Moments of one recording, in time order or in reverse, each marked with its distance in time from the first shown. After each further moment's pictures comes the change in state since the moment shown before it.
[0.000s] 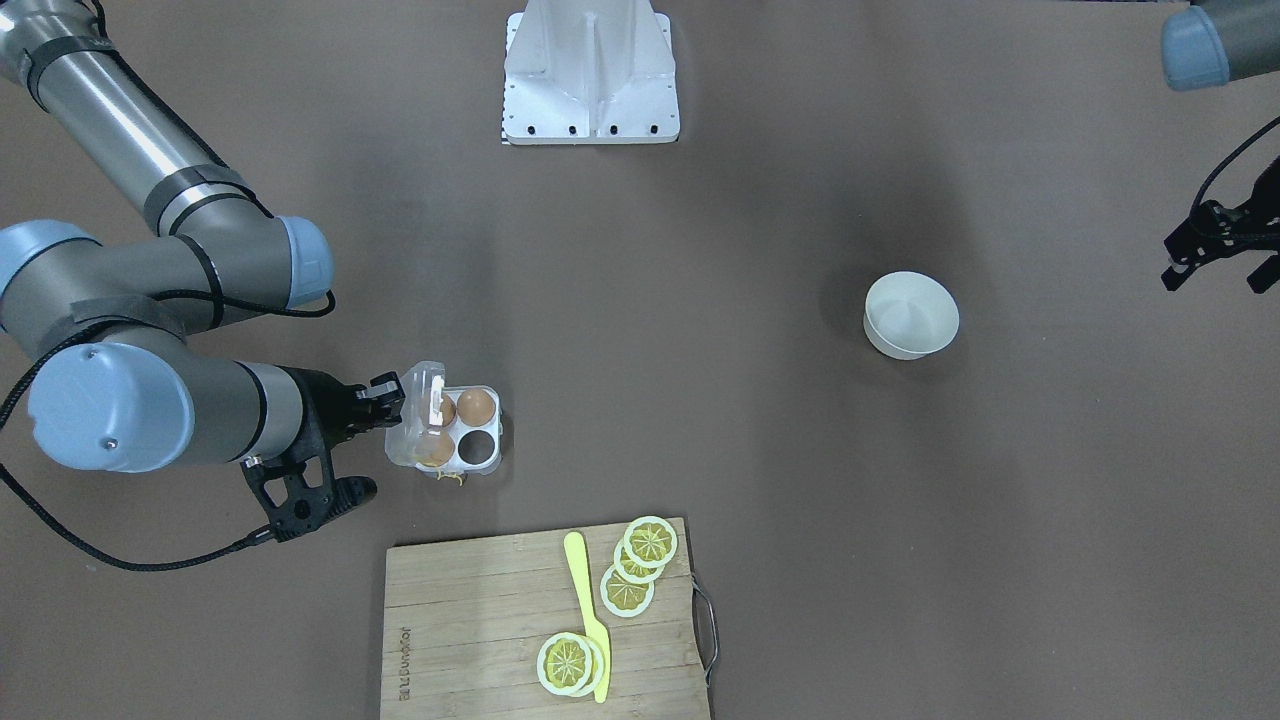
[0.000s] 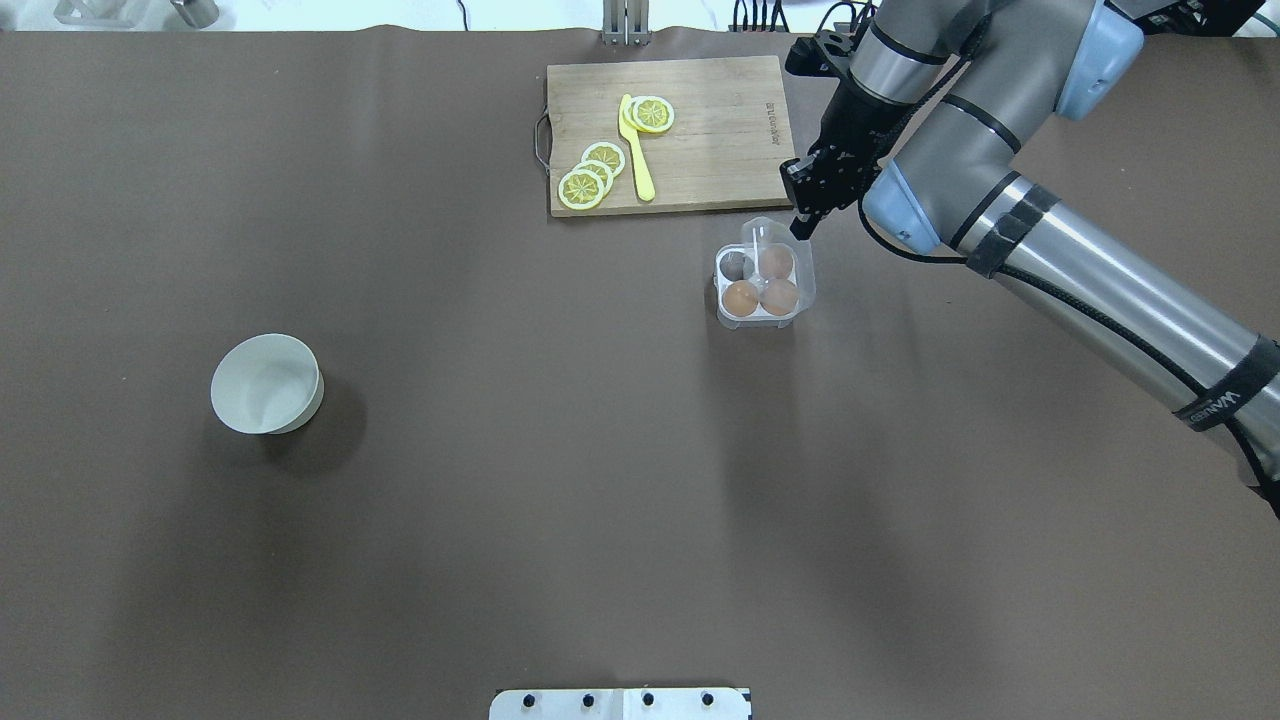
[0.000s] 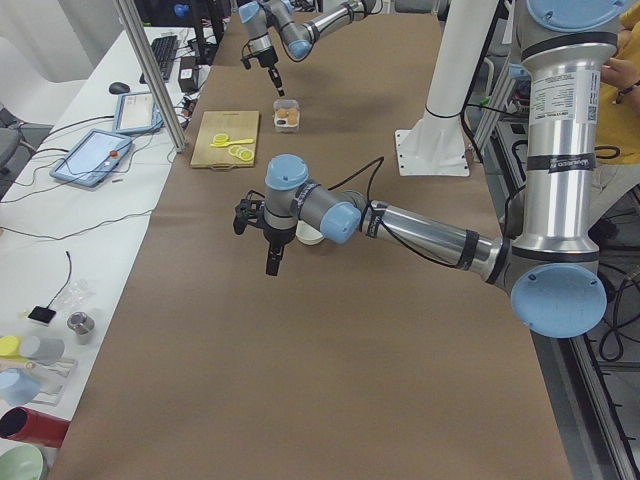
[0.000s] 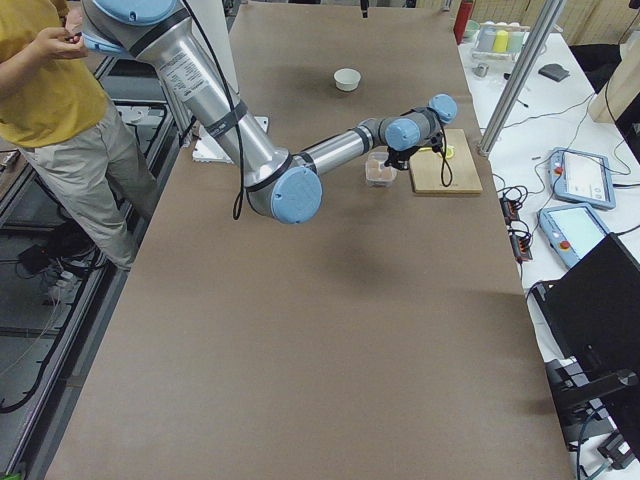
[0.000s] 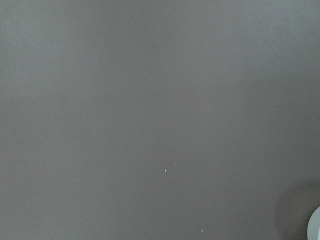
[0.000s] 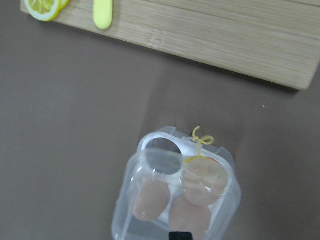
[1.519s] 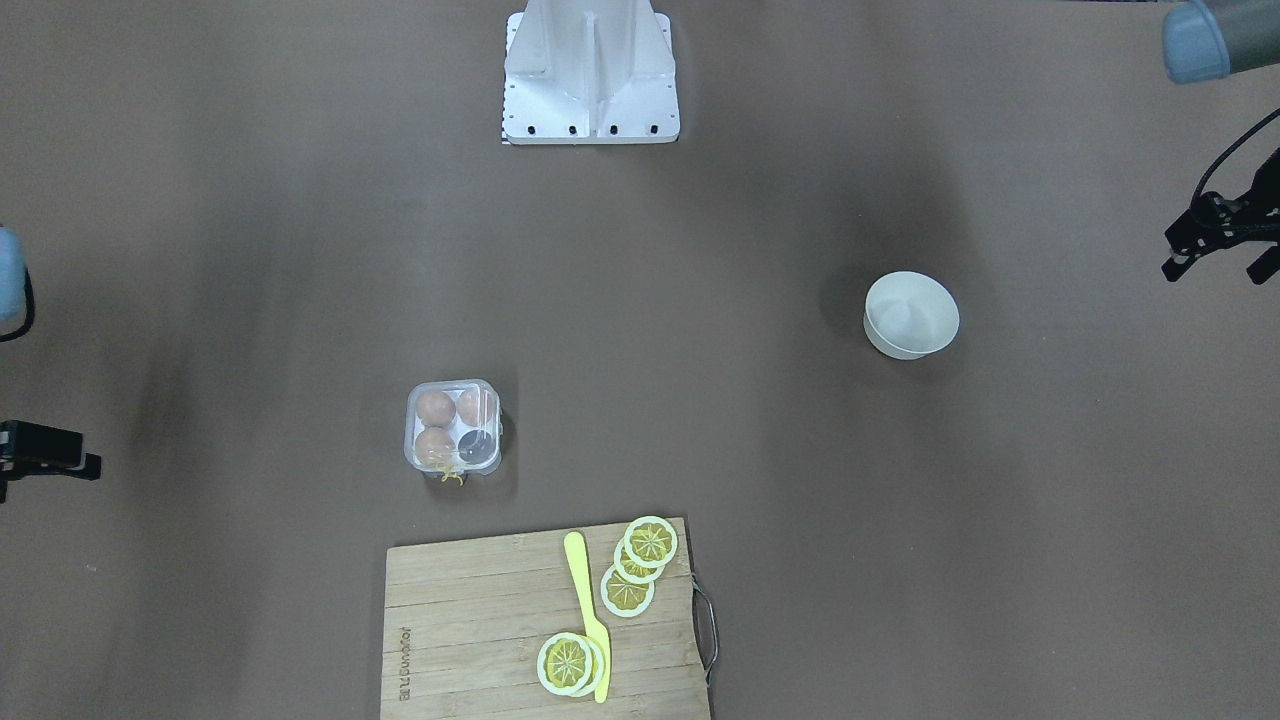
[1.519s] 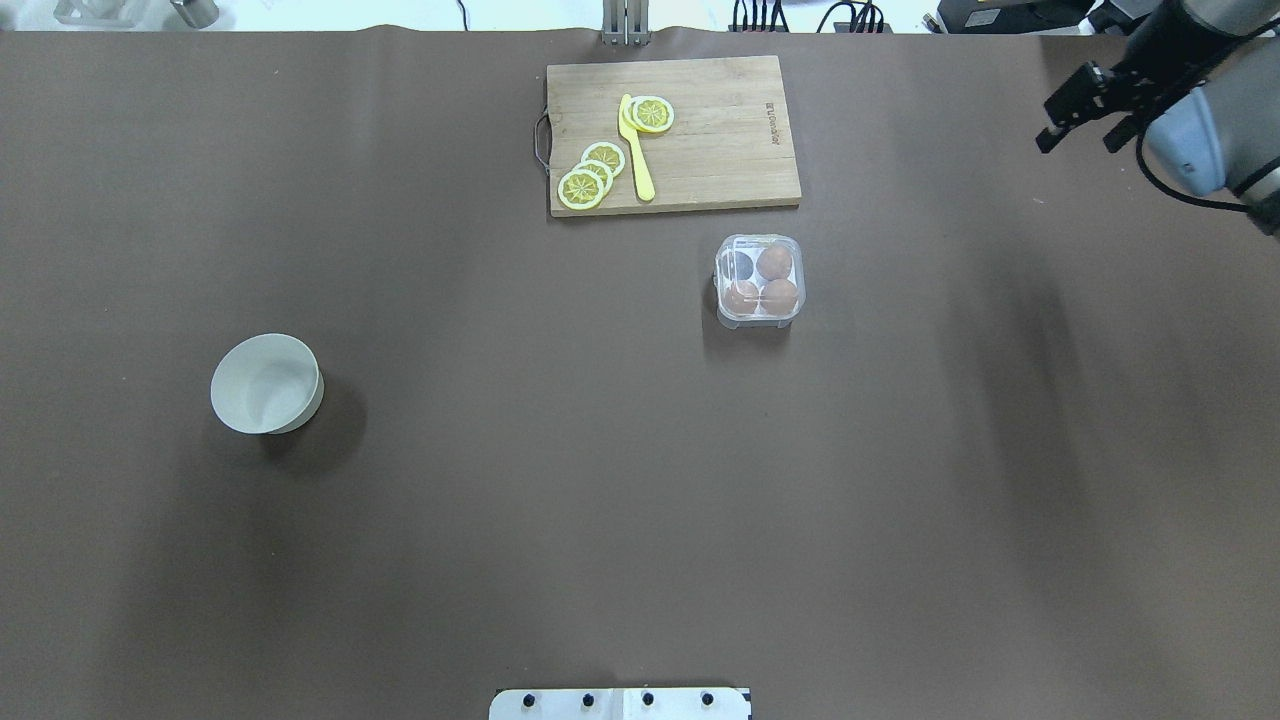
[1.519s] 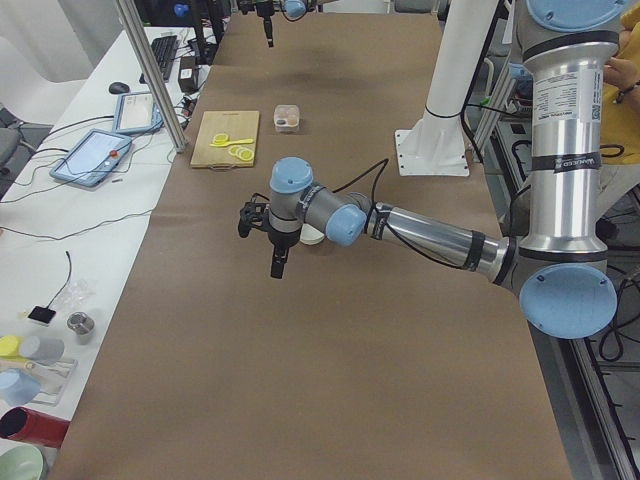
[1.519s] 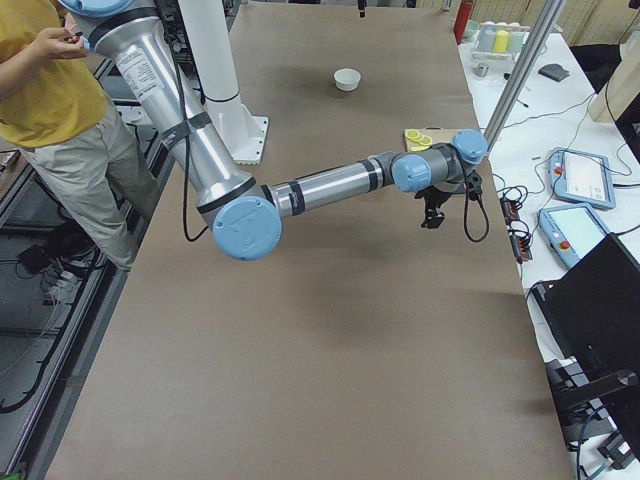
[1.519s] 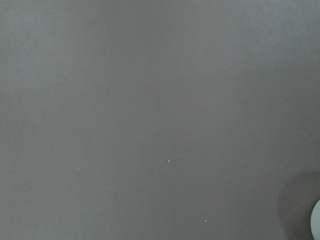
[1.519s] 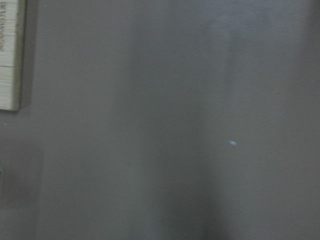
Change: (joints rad) left arm 0.001 0.023 -0.009 -0.006 -0.004 0.006; right arm 0.347 -0.332 0.142 0.002 -0.109 -0.142
